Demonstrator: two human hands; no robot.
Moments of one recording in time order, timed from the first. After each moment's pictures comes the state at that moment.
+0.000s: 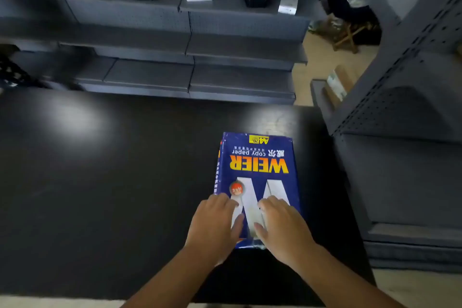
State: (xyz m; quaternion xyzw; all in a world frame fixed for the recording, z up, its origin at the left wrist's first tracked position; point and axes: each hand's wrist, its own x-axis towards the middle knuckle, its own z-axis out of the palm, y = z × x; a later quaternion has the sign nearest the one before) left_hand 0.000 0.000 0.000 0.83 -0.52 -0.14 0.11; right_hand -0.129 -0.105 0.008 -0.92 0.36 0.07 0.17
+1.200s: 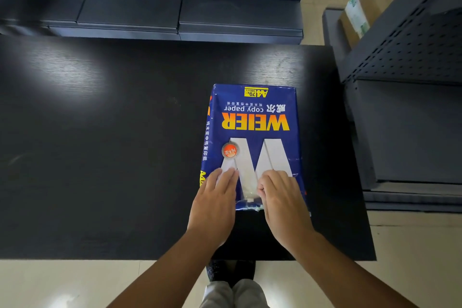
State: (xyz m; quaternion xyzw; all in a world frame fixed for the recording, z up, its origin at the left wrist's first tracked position) left_hand -0.023 -0.002 -0.073 0.81 -0.55 -0.19 0.00; right_hand -0.163 -0.106 -0.064 -0.93 0.33 -0.04 0.13
